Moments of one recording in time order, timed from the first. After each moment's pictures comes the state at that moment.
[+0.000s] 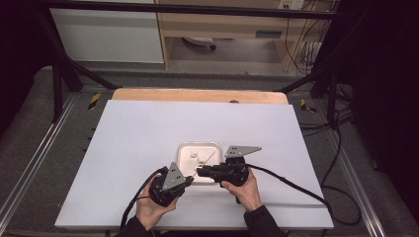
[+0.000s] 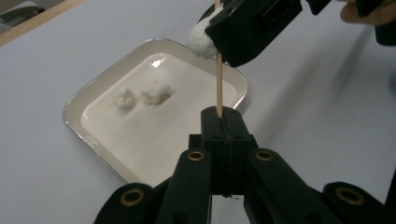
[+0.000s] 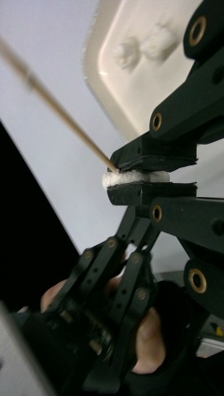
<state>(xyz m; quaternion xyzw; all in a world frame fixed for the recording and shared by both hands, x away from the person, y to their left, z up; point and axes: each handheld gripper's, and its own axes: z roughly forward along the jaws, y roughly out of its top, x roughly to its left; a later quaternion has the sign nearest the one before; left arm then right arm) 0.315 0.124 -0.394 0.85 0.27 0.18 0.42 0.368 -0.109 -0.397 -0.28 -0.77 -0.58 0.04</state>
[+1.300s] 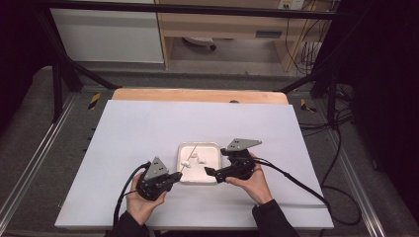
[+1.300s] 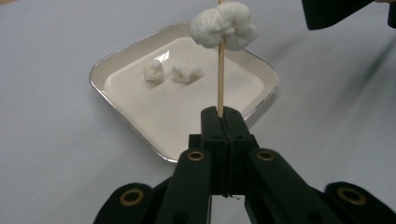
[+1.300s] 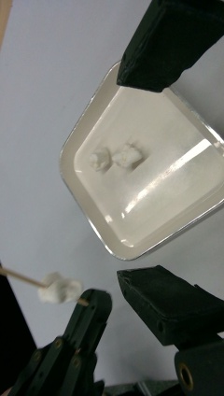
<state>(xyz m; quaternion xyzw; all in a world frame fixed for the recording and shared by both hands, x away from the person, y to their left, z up) 0.329 0.159 -0.407 0.82 0.33 0.15 0.43 0.388 -0.121 -0.394 -0.31 -0.82 -0.47 -0.09</state>
